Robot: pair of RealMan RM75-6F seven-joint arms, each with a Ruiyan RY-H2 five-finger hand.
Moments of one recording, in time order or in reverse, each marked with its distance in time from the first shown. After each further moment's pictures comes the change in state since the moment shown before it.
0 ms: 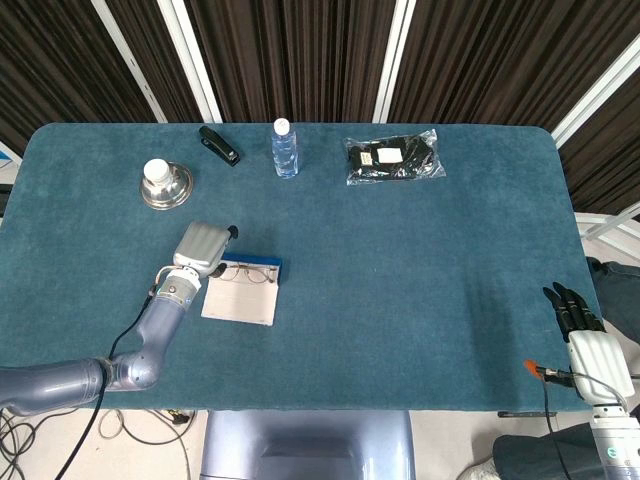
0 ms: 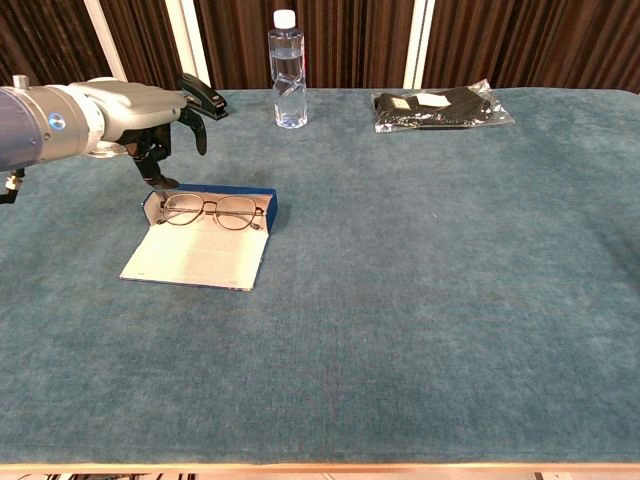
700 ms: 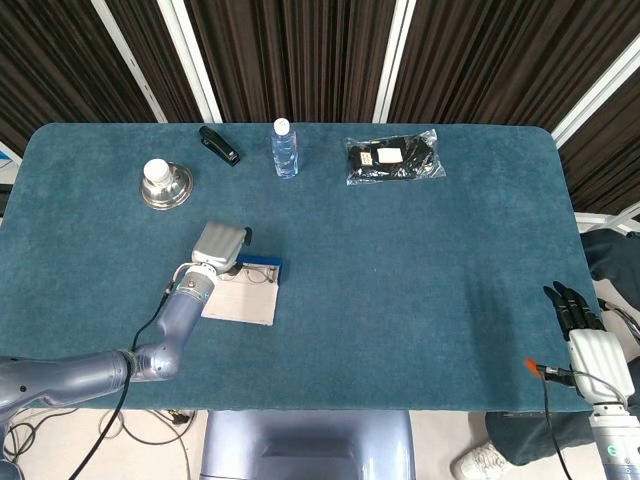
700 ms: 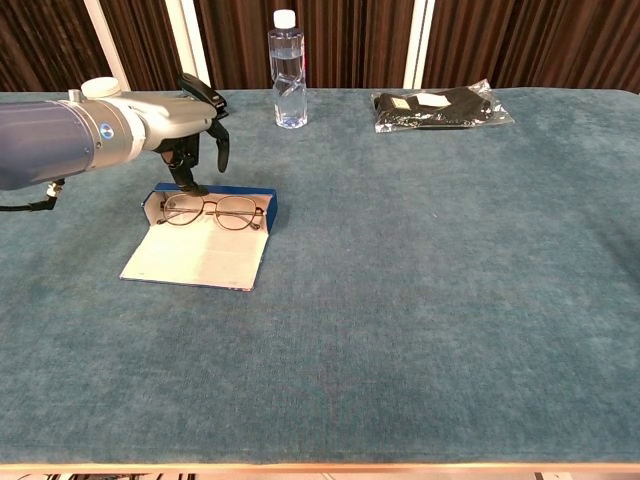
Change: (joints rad) left arm -0.058 -0.093 -0.007 0.118 -0.048 -0.049 -0.015; right arm 0.004 0.002 0.005 -0.004 0.010 -0.009 0.003
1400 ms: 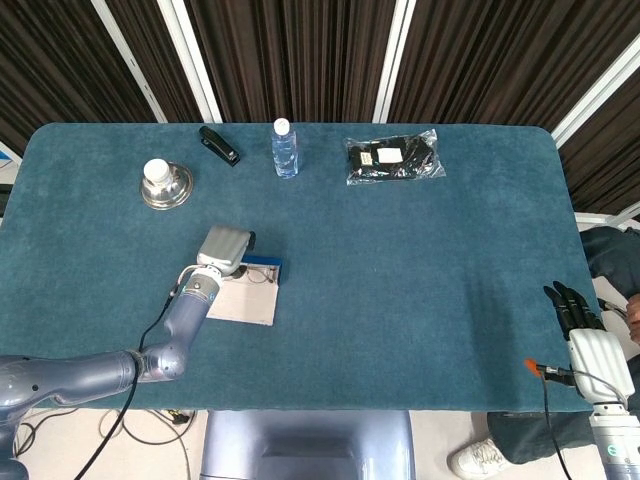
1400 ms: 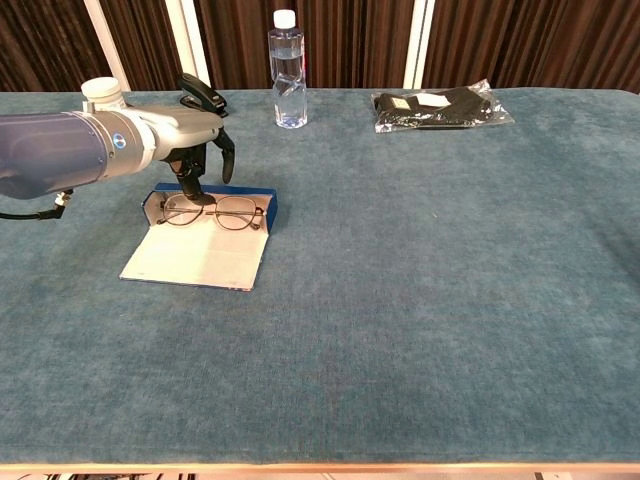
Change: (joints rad) left arm -0.019 -0.033 0.005 0.029 -0.033 -0.007 -0.008; right arm 0.000 0.001 -0.001 -0.001 0.000 -0.001 0.003
